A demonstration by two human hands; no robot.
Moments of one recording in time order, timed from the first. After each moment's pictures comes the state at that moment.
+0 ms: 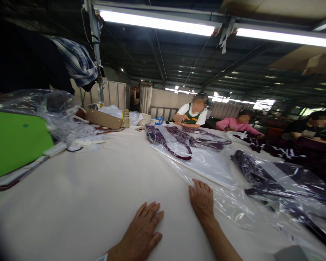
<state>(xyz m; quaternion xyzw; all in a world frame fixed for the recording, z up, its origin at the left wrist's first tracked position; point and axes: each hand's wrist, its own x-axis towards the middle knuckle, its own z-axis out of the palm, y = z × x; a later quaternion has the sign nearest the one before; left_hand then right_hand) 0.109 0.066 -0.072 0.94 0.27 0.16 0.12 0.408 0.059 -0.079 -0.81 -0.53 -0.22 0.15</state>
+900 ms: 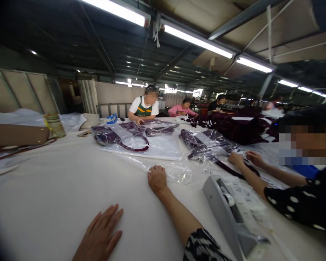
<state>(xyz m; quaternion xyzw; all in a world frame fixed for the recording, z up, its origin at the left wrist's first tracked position) 0.111 0.101 -0.122 0.94 0.17 0.28 -0.12 0.403 0.062 -0.067 -0.84 -0.50 -0.14 0.17</state>
